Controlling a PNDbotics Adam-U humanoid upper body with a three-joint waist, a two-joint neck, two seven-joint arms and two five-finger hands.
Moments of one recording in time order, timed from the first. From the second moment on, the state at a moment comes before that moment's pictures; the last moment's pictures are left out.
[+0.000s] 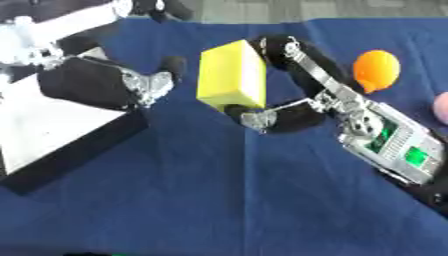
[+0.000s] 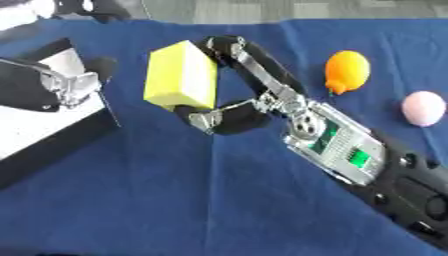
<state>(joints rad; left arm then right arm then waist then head) -0.98 0.67 -0.60 -1.99 -0.34 0.39 -0.53 -0.55 -0.68 0.58 -1.99 -0.06 0.13 -0.20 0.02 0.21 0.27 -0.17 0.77</state>
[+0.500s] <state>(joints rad) -0.99 0.63 -0.63 -1.99 -0.42 0.38 -0.63 -0.56 -0.67 0.60 -1.99 0.01 0.12 -0.16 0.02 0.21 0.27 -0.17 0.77</state>
